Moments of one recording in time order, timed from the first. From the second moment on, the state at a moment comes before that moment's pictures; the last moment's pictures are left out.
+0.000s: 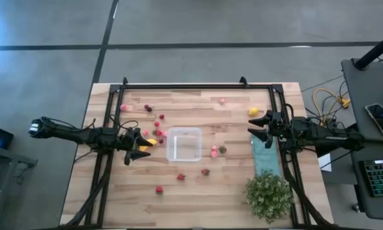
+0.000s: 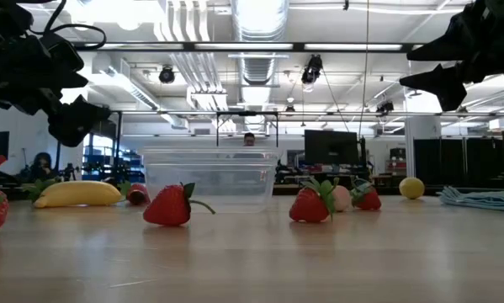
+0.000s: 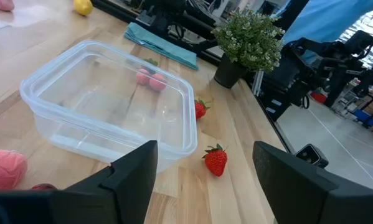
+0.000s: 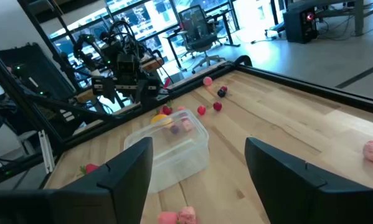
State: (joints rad) left arm -0.16 0.30 0.01 0.05 -0.01 -0.49; right arm -0.03 0.09 0.19 -0.18 0.18 0.39
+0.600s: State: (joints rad) left arm -0.16 0.30 0.01 0.05 -0.01 -0.49; right arm -0.03 0.09 0.19 -0.18 0.18 0.39
